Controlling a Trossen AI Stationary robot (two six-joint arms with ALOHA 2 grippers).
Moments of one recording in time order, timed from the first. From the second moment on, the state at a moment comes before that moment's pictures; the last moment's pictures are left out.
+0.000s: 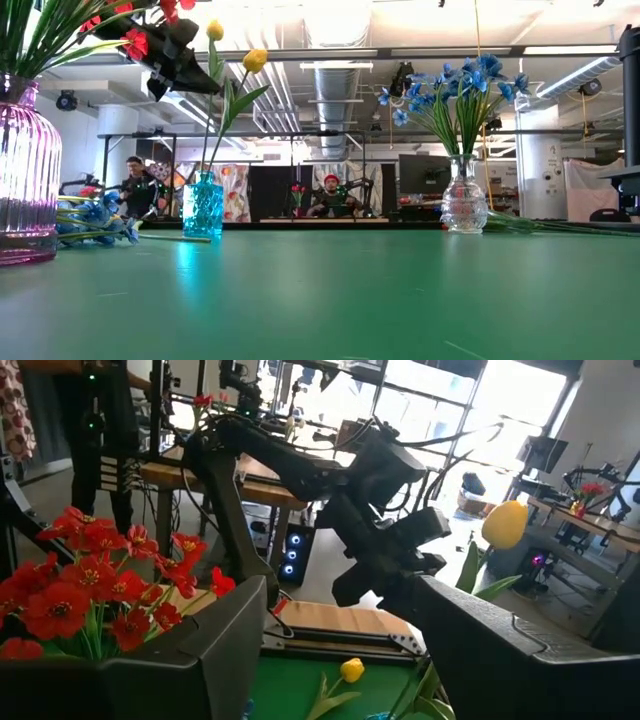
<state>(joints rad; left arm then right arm) 0.75 0.84 0.74 -0.25 0.13 -0.12 0.02 1.50 1.39 0.12 0.13 -0.23</state>
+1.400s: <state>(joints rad) 0.70 0.64 0.92 -0.71 0.14 -0.16 0.06 1.48 1.45 -0.32 0.12 0.04</state>
